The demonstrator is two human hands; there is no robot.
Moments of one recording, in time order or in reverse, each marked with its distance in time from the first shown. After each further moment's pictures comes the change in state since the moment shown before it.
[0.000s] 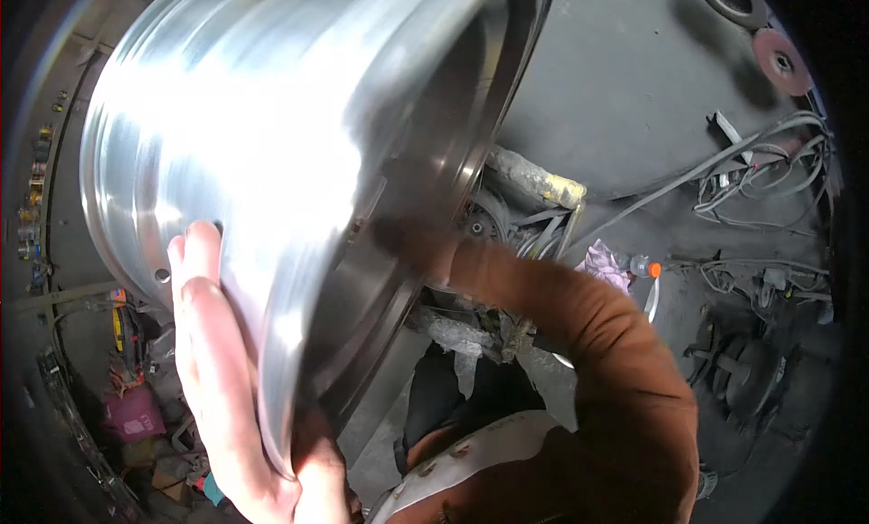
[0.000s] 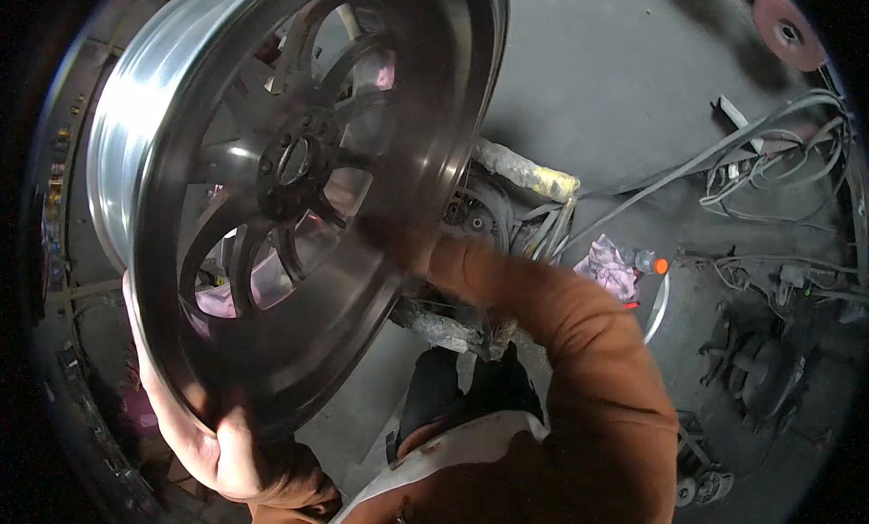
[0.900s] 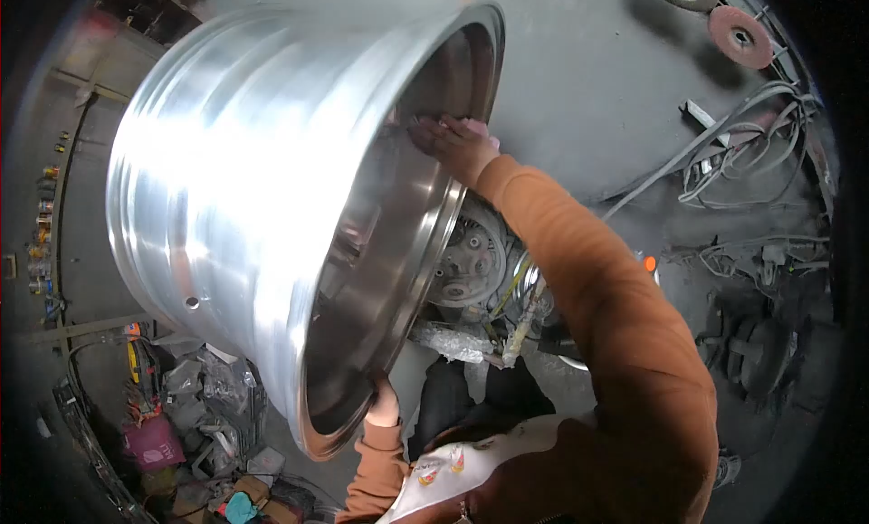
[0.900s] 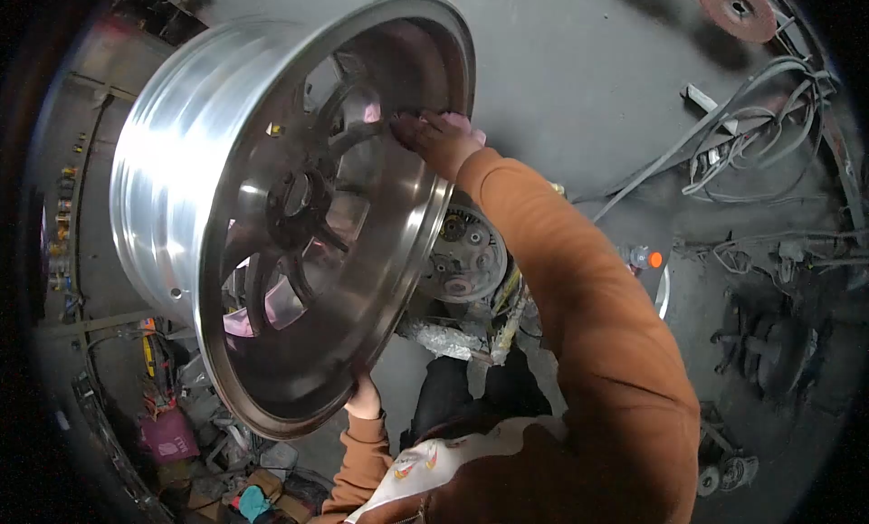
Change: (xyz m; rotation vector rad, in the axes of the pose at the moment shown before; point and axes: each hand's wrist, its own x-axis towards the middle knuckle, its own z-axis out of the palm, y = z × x) left_hand -0.231 -0.181 0.067 0.165 0.080 -0.322; right_hand 0.046 0.141 -0.071 -0.669 0.504 -0.353
